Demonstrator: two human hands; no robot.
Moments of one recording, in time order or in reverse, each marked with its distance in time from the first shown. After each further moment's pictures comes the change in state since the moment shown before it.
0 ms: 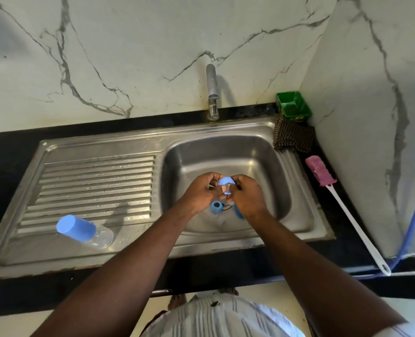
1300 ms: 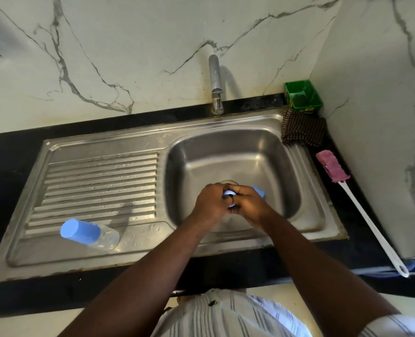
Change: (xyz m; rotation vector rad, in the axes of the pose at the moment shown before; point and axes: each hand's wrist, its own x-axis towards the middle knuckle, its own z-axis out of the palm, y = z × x) left_hand -0.006 -0.008 0.020 0.645 0.071 0.063; right_hand 0.008 0.036 0.012 0.500 -0.479 0.123
